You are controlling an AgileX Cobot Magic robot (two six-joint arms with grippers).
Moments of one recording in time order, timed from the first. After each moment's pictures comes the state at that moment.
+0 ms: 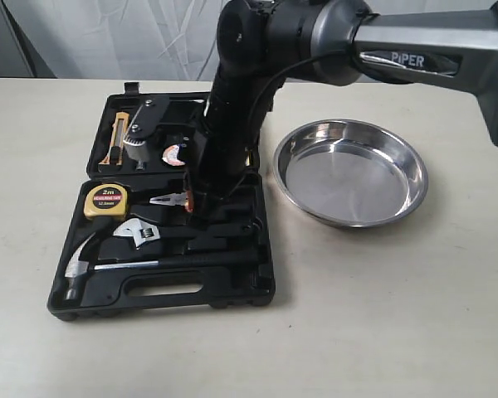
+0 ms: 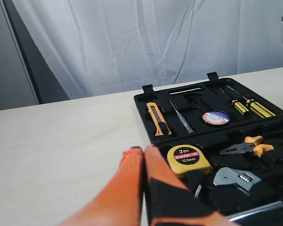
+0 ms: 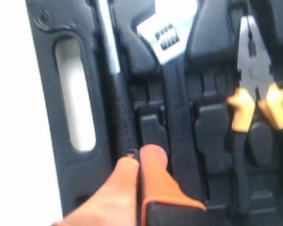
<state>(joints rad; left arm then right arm) -0.02 0.00 0.00 0.04 0.19 0.03 0.71 2.11 -1.70 0.36 1.09 -0.93</state>
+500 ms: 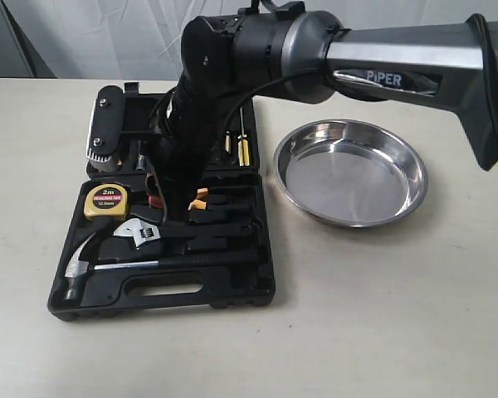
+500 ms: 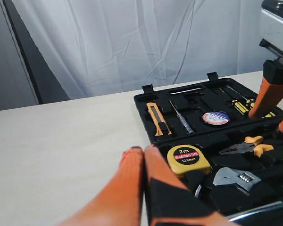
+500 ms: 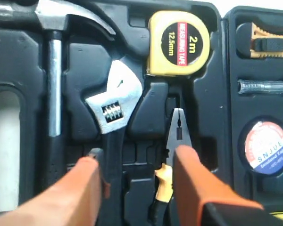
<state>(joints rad) -0.02 0.00 0.00 0.04 0.19 0.03 0.79 2.11 -1.70 0.26 0.81 -1.04</state>
